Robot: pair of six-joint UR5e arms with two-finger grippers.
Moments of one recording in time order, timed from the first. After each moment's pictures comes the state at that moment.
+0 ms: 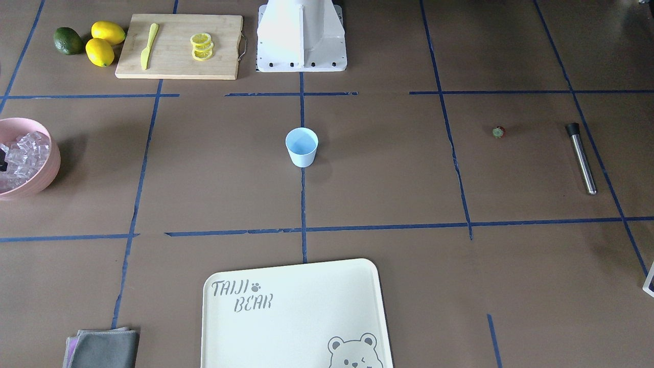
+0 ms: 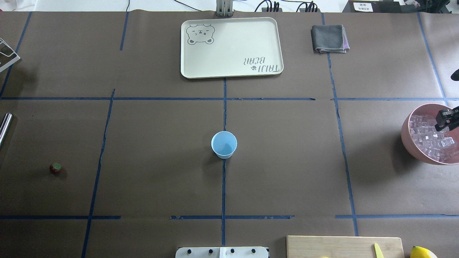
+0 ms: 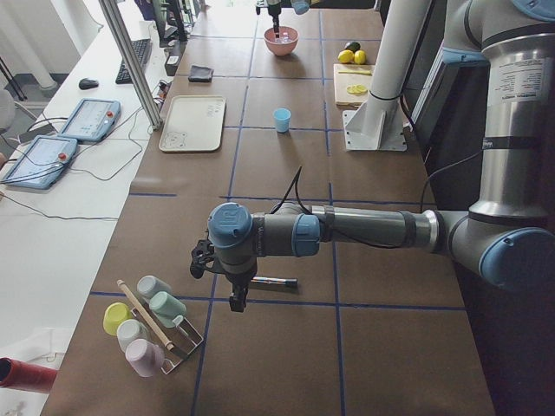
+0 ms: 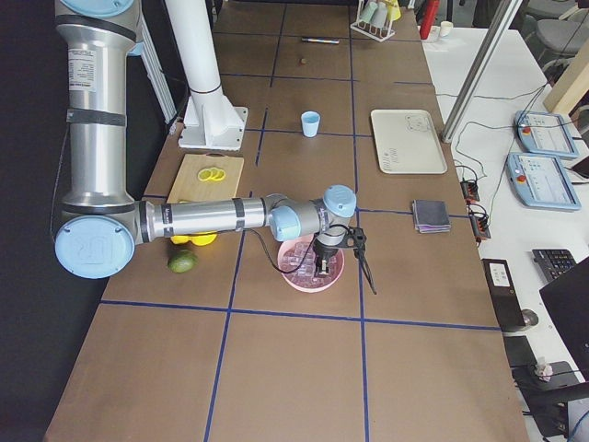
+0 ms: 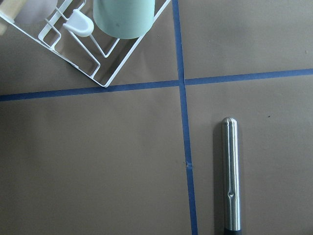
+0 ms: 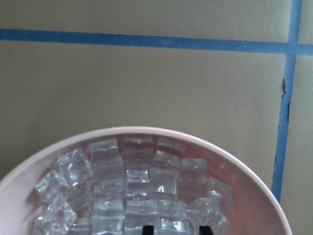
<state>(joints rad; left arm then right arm) -1.61 -1.54 -1.66 -1.50 -2.37 0.13 1.18 -1.62 1.68 -1.43 2.25 0.40</state>
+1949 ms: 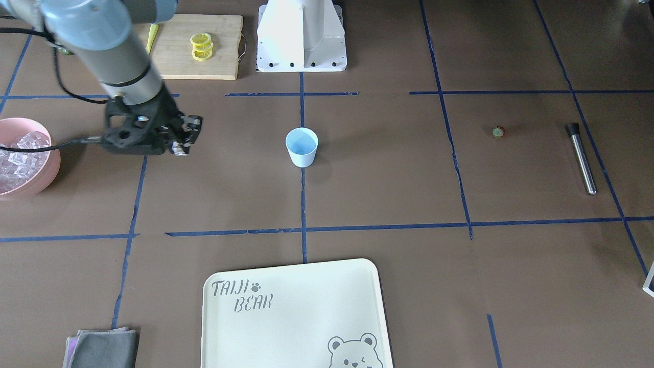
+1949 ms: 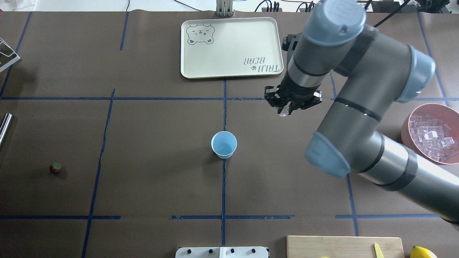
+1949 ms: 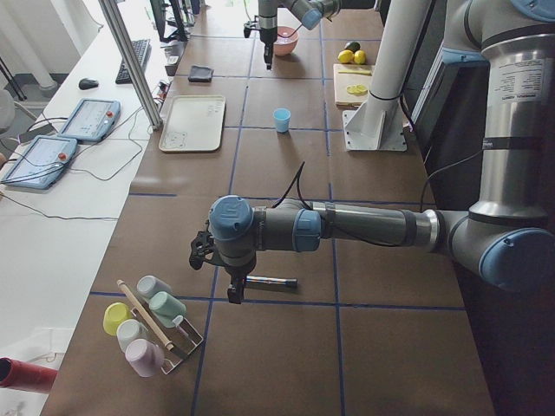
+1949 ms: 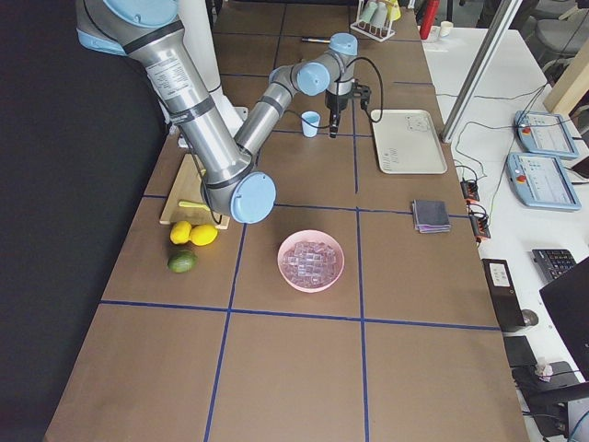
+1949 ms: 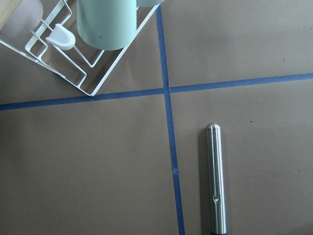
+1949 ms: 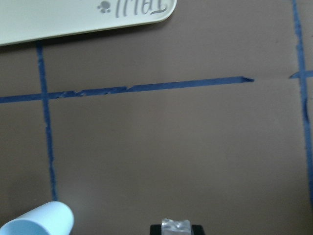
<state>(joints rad) -1.61 -1.53 -1.69 -1.51 -2.40 0.12 0.67 -0.88 1.88 -1.89 2.02 1.18</state>
